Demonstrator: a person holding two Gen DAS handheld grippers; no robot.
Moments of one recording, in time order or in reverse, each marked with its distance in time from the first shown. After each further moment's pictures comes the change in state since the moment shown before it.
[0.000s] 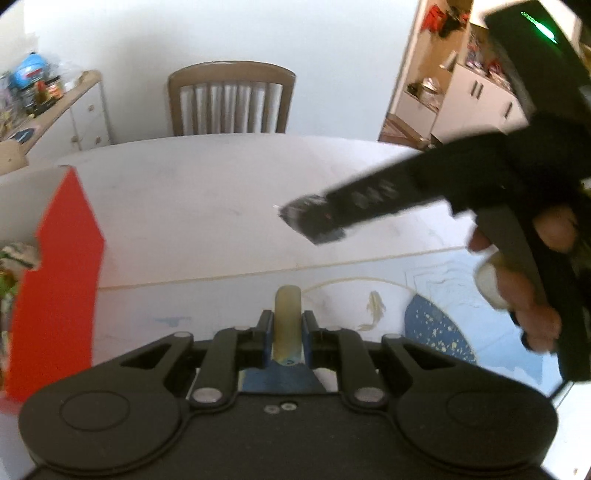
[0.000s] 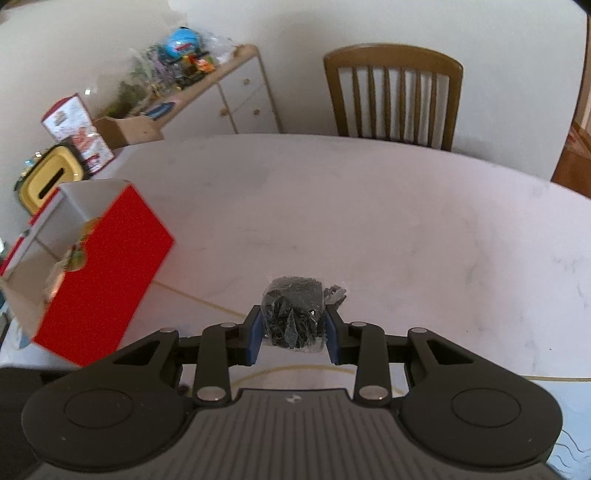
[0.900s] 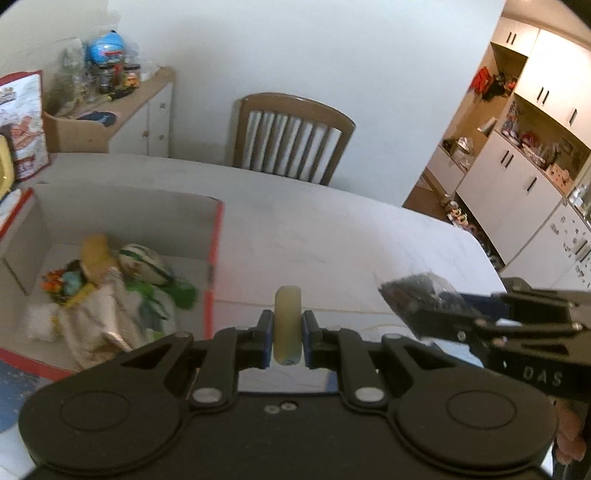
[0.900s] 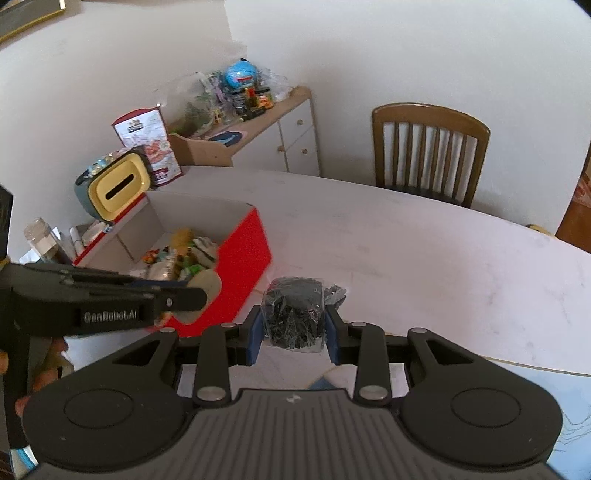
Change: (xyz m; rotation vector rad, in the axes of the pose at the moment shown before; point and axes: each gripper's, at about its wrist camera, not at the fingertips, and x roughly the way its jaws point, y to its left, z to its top) left arm -0.100 0.110 0.023 -0.207 -0.072 0.010; right arm -0.096 0.116 -0.021 -0.110 -0.117 0.021
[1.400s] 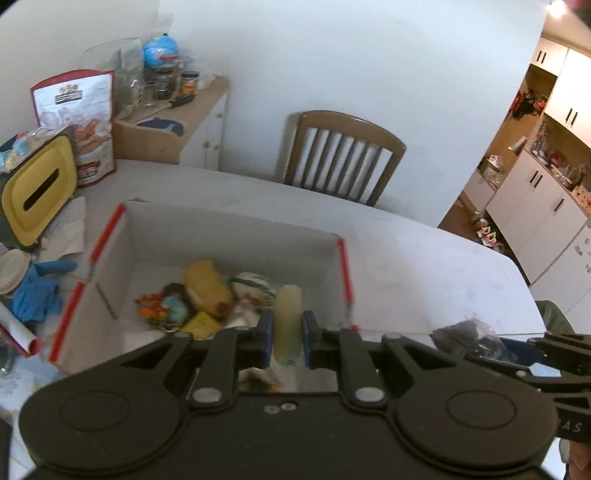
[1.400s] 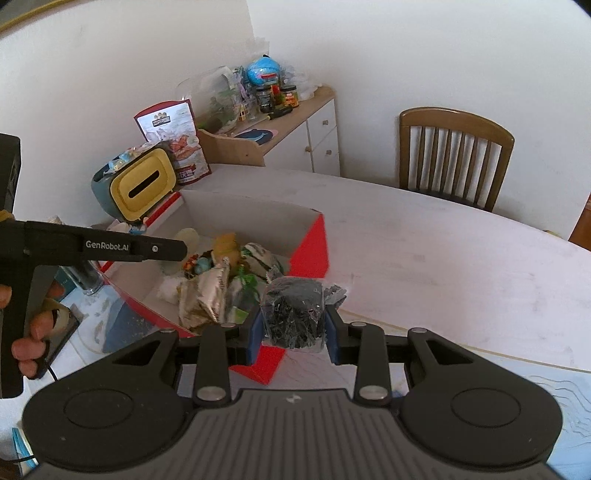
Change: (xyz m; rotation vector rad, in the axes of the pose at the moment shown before) left arm -0.031 0.111 0.029 -0.044 -0.012 0.078; right arm 0.025 0.083 0.013 -0.008 0.005 0.004
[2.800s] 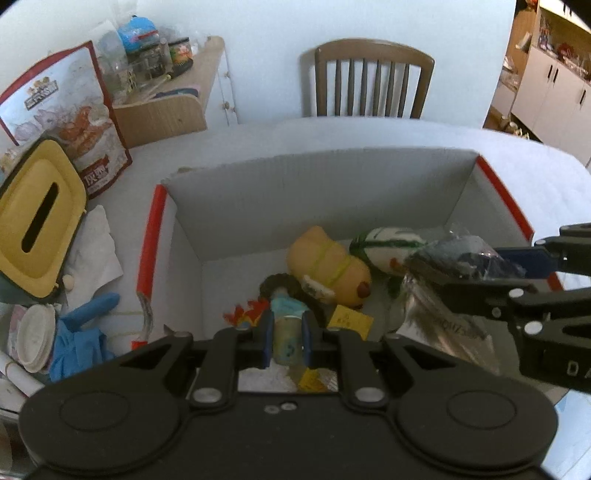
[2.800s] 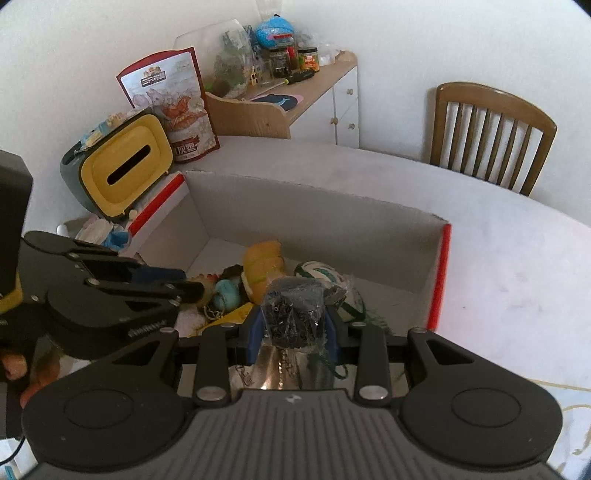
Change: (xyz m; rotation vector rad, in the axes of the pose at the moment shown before) left arm 0.106 0.084 0.006 0.277 0.168 0.139; right arm 0.168 0.087 0.041 0.012 0.086 -0.021
